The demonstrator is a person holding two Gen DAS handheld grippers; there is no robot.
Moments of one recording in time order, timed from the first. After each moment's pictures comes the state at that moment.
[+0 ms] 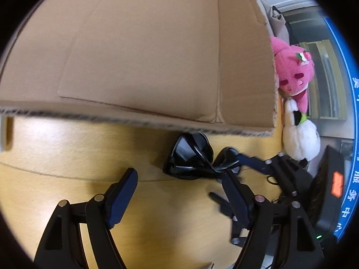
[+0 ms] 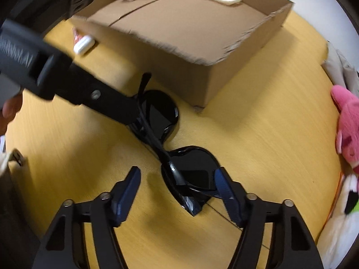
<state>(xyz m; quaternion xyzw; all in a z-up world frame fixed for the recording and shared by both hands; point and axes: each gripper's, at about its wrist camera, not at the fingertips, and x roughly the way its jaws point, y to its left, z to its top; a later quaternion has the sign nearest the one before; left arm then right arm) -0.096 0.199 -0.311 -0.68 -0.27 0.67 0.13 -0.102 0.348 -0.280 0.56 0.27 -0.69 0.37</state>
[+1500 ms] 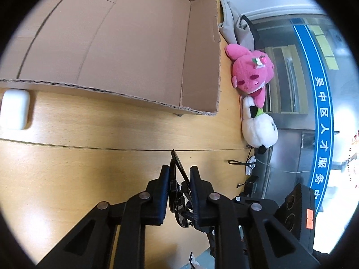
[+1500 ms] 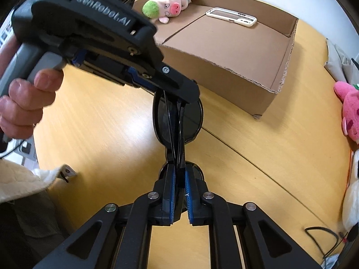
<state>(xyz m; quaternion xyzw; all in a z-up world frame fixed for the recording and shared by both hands) -0.069 0.153 -0.254 -0.64 -0.33 0.66 0.21 -0.023 0.350 -0.205 0.56 0.17 -0.71 0.38</state>
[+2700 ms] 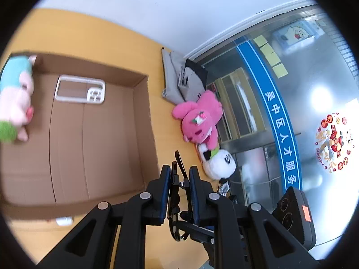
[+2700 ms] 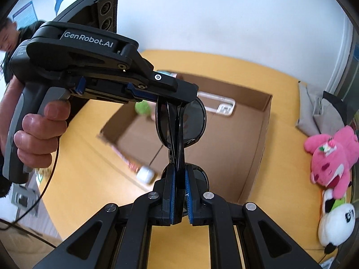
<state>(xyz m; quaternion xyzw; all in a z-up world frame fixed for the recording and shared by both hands) -0.171 0.096 -0.062 -0.52 -0.28 0.75 0.30 -0.074 0.263 -0.078 0.44 0.09 -0.83 0.33</state>
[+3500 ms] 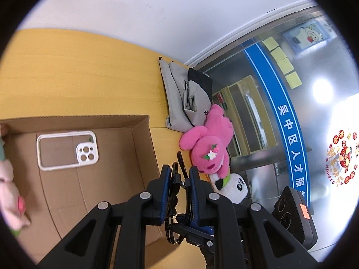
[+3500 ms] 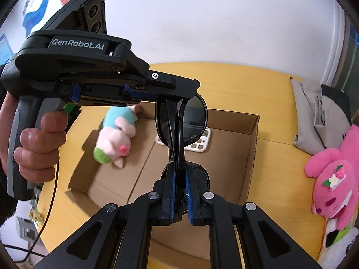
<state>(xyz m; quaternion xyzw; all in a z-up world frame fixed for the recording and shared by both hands) -0.351 0.121 -0.104 -0.54 -0.25 0.74 0.32 -0.240 0.247 -0.113 0.47 0.02 -0.84 0.29</state>
